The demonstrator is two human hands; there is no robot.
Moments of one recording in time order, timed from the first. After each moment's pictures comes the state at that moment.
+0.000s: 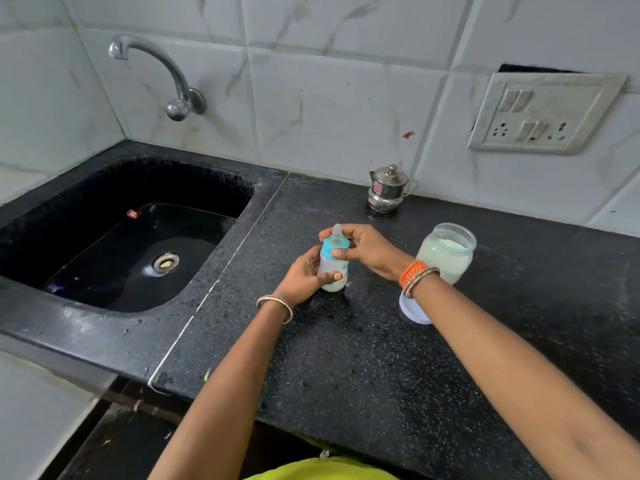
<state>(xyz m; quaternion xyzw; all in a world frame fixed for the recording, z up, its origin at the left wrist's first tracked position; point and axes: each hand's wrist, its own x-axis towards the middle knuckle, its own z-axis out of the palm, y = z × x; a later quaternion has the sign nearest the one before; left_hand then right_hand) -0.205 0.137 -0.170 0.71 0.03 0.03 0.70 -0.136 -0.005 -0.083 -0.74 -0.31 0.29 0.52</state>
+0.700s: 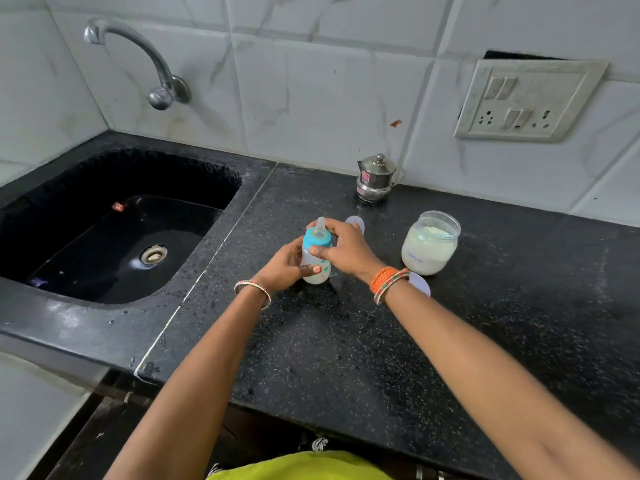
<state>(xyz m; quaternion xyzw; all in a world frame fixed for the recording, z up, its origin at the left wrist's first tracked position) -0.217 0.145 -0.153 0.76 0.01 -0.02 0.65 -0.160 0.003 -0.097 -0.84 -0.29 0.11 0.44</state>
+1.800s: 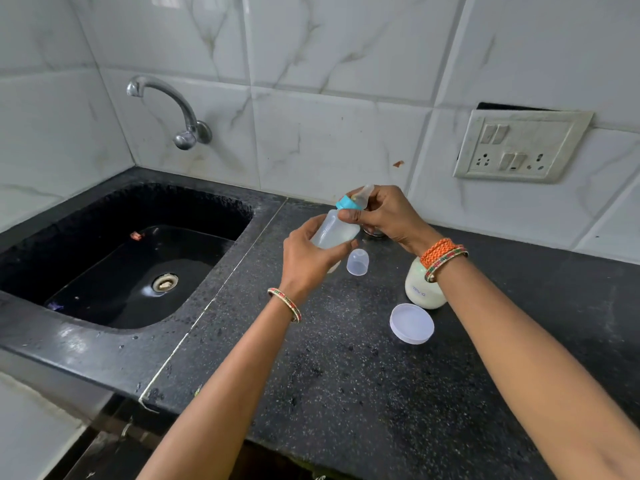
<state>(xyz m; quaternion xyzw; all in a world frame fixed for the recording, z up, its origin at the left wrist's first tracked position) -0.218 0.099 -0.060 0.75 0.10 0.29 0.59 -0.126 -0.028 0.008 -0.73 -0.37 0.13 0.56</state>
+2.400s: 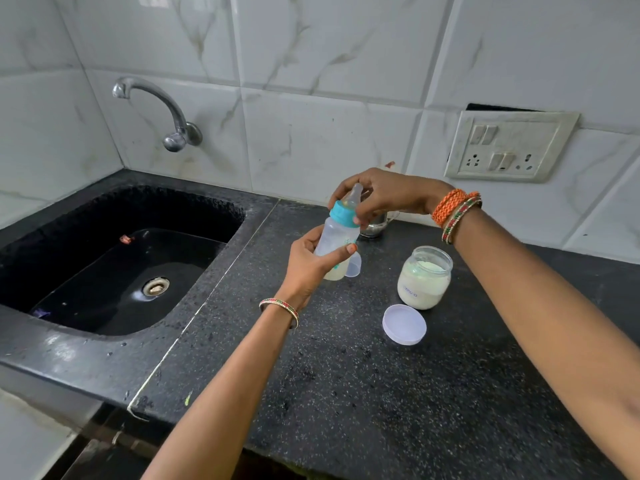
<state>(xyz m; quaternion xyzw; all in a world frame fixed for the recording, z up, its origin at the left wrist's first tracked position) -0.215 0.088 -0.068 0.66 0.03 0.20 0.72 -0.108 -0.032 0.067 -0.81 -0.44 0.26 0.30</state>
